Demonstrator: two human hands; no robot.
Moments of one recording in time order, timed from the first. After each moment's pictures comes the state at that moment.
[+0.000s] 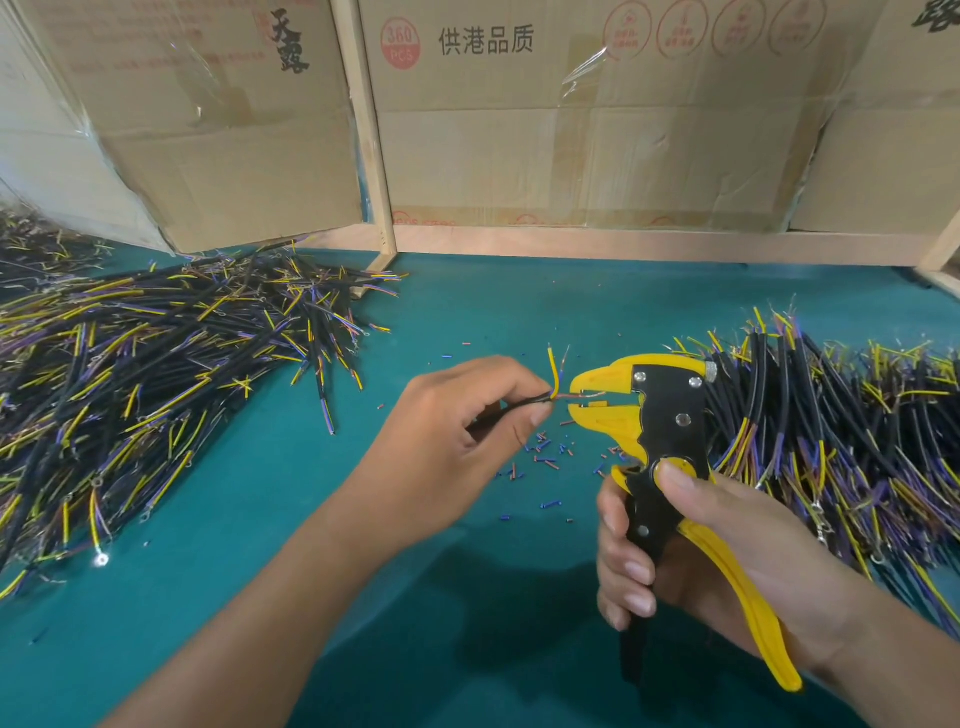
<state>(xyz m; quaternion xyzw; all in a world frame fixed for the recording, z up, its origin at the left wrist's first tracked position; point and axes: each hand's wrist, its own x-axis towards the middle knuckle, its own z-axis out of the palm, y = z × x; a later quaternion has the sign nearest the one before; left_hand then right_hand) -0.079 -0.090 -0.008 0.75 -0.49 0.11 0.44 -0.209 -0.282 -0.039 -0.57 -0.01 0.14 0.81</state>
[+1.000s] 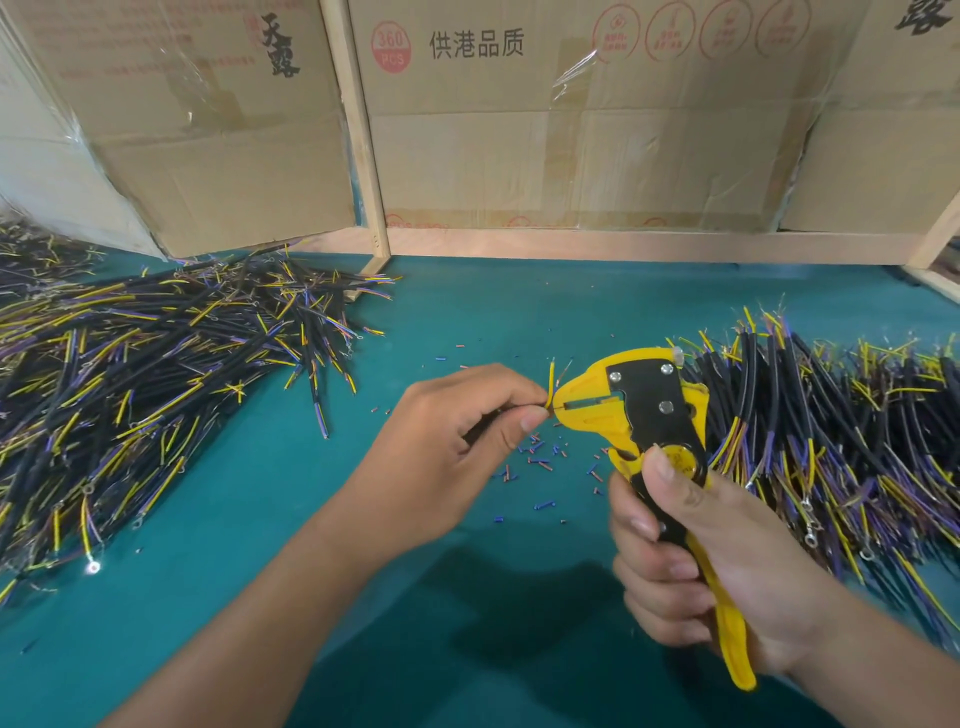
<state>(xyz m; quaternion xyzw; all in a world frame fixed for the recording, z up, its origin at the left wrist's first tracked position) -0.081 -0.091 -0.009 0.74 -0.51 0.11 0.43 -0.212 -0.272 -0.031 -0.49 0.00 0.13 0.86</state>
